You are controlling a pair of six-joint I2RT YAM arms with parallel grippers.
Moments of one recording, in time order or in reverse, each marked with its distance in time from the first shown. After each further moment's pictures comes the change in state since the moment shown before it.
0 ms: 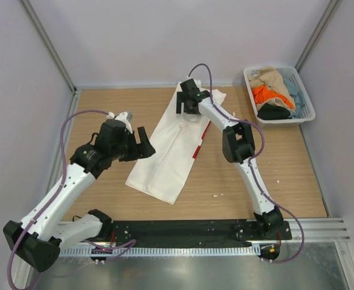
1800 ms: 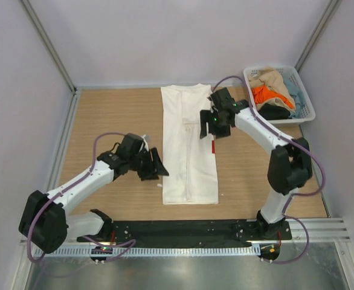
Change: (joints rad) left arm -0.036 0.168 -0.216 0.264 0.309 -0.223; right arm -0.067 -0.728 -0.761 -0.120 -0.308 -0.072
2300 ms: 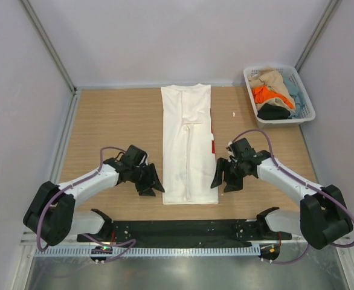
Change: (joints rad) left arm -0.011 0.082 -0.208 -0.018 0.066 -0.074; right arm 0.000 -0.633 -0.909 0.100 -0.289 0.245
